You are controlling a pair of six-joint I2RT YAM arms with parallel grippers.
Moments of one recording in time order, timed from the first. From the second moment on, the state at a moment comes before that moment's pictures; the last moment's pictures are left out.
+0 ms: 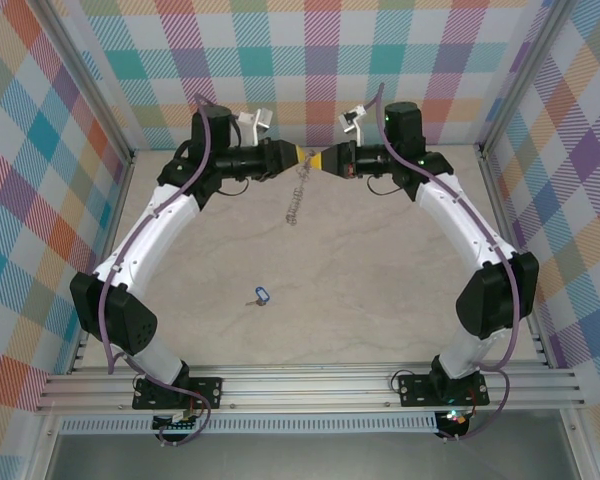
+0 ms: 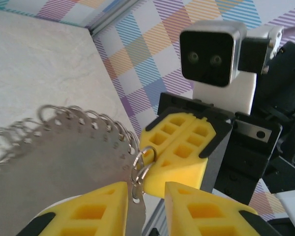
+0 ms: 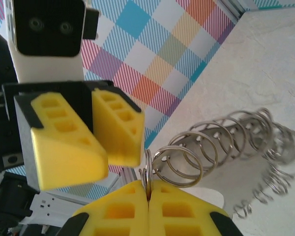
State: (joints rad) left arm -0.40 1.62 1.68 -0.42 0.77 -0.71; right arm 0.37 1.70 1.67 -0.37 -1.01 0.55
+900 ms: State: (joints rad) left arm -0.42 1.52 1.59 -0.34 0.65 -0.73; right arm 0.36 1.71 1.62 -0.28 -0.99 0.68
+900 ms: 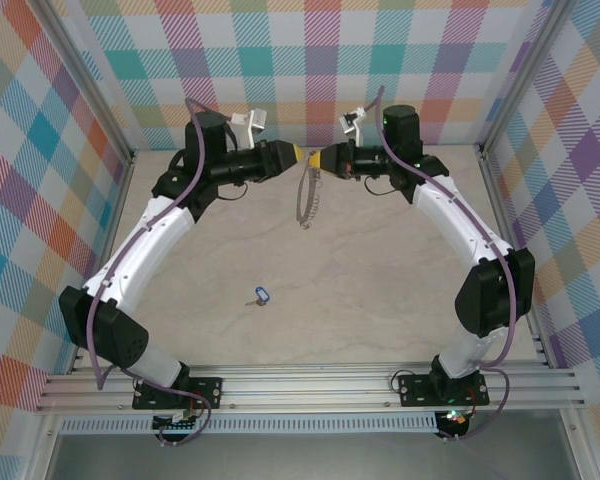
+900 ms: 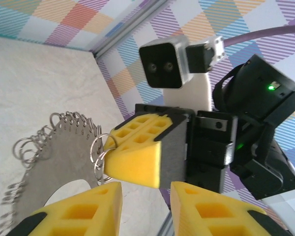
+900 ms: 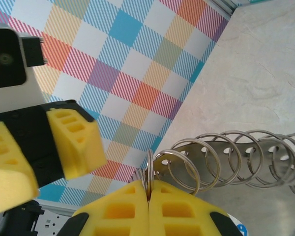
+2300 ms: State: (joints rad) left arm -0.44 1.57 1.57 -0.27 0.65 -0.77; right arm 0.36 1.71 1.62 -0.14 -1.05 0.81
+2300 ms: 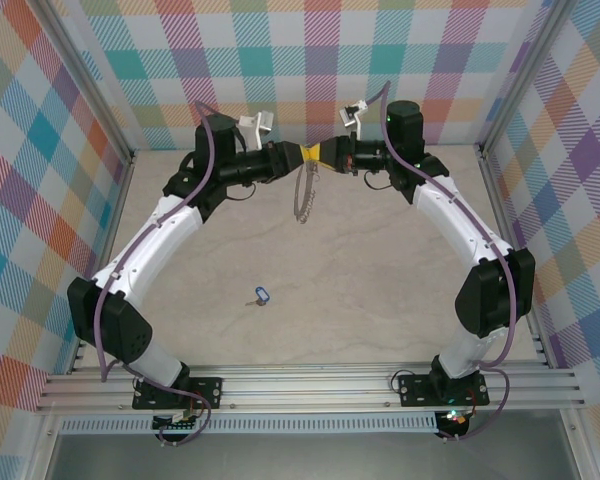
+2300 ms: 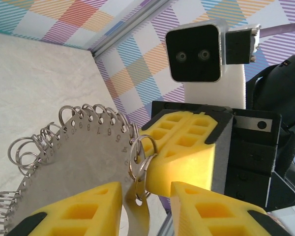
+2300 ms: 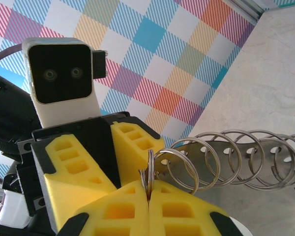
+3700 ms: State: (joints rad) left arm -0.46 1.64 1.63 -0.20 0.63 -0.84; right arm 0.33 1.71 1.62 -0.14 -1.02 0.81
